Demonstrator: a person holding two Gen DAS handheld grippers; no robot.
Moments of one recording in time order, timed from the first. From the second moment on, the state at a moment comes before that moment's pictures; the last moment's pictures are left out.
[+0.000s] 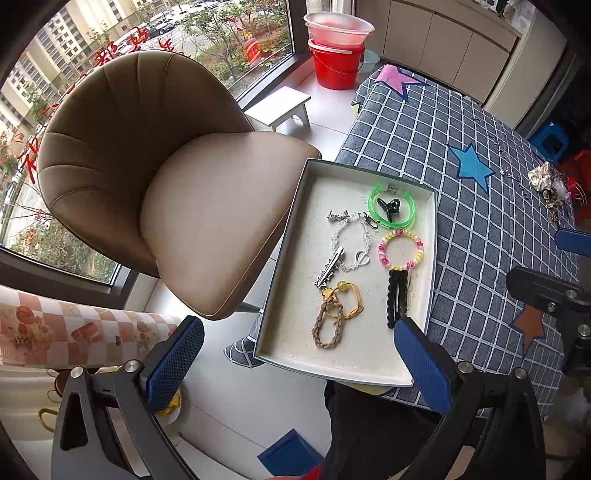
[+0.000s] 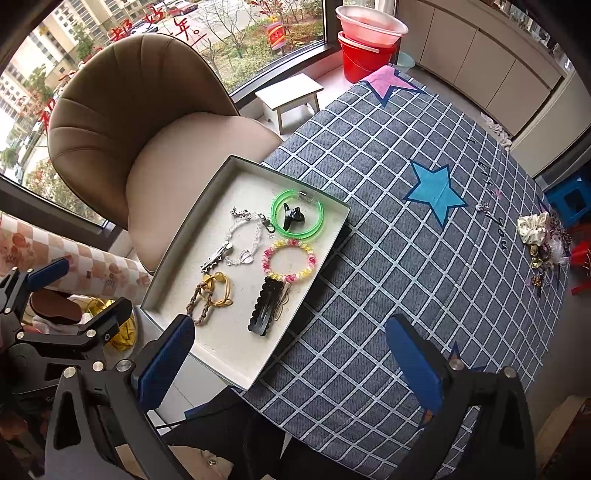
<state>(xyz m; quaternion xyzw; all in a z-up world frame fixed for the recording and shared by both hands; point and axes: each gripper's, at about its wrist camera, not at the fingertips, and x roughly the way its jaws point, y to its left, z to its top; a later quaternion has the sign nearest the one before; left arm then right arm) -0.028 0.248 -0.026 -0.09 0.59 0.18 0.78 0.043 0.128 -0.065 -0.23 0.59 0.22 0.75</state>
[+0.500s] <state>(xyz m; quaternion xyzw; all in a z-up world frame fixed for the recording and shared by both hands) -0.031 0.239 -0.018 -0.08 0.60 0.18 0.78 0.043 0.132 -0.056 -0.24 0.57 0.22 0.75</state>
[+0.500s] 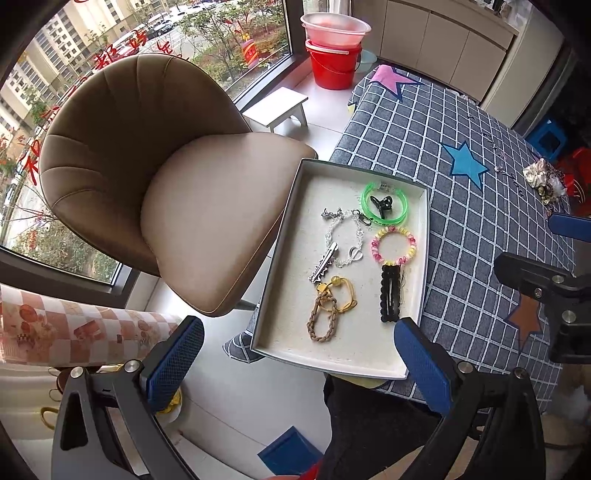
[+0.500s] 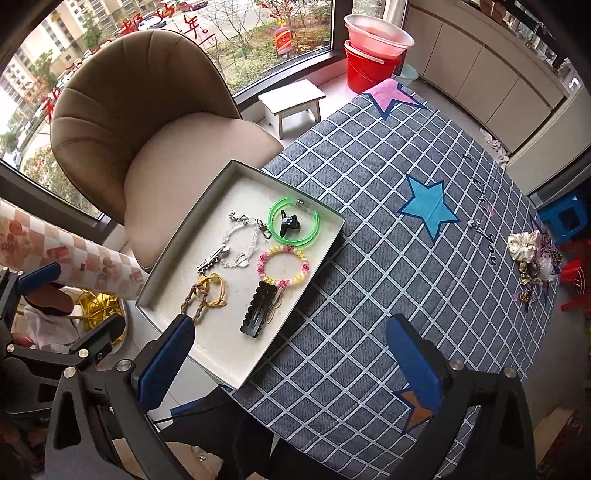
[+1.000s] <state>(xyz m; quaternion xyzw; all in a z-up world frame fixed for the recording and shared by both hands) -0.032 0.238 -0.020 -0.08 0.60 0.18 0.78 0.039 0.132 -0.058 -0.25 0.57 0.22 0.75</state>
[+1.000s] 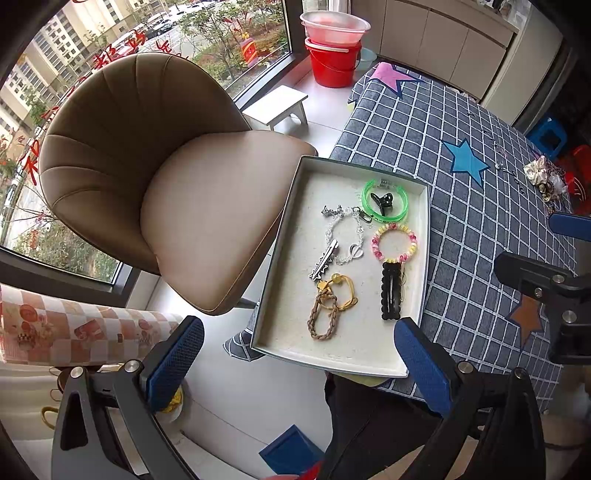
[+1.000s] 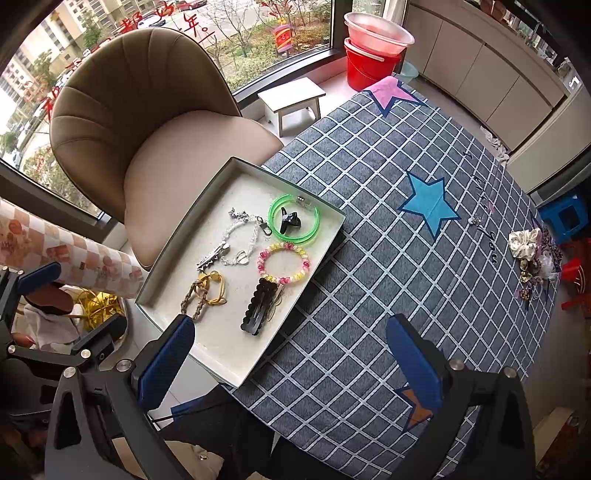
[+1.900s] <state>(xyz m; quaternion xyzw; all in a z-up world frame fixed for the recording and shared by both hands) -0.032 0.238 -0.021 -0.08 0.60 0.18 0.78 0.037 0.132 -0.060 -0.24 0.57 0.22 0.75</state>
